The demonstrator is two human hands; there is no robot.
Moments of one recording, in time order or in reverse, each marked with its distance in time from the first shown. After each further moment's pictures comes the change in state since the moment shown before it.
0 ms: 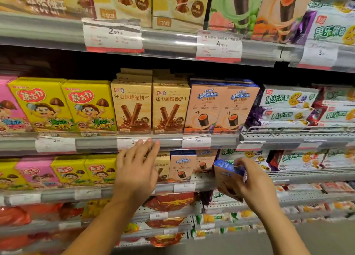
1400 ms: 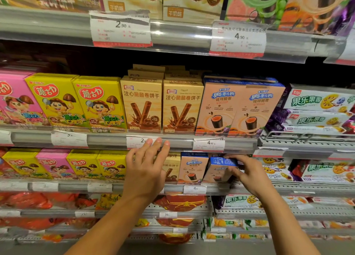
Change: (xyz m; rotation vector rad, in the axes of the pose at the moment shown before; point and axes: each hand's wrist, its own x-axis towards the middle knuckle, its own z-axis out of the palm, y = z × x) left_hand 0.002 0.005 0.020 0.103 0.132 -0.016; right_hand 0.070 0.023 0.046 0.292 -0.235 -0.144
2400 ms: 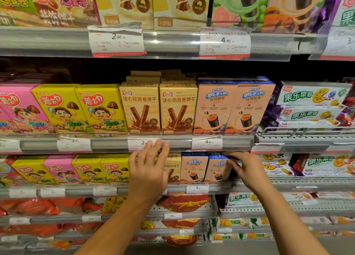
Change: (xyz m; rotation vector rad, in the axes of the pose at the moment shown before) left_hand -0.005 0.001 0.006 0.056 0.119 0.028; right_hand 0.008 0.006 0.008 -0.250 0.131 -0.097
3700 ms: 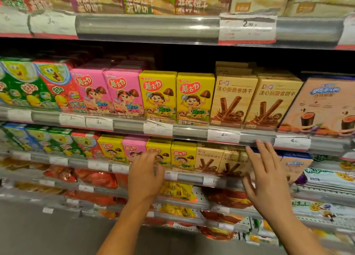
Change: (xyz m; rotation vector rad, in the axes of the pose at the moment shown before) left_hand -0.085 -0.178 -0.059 -0.347 -0.397 -0.601; right_hand -0.037 -0.191 0.067 -0.189 0.099 -0.122
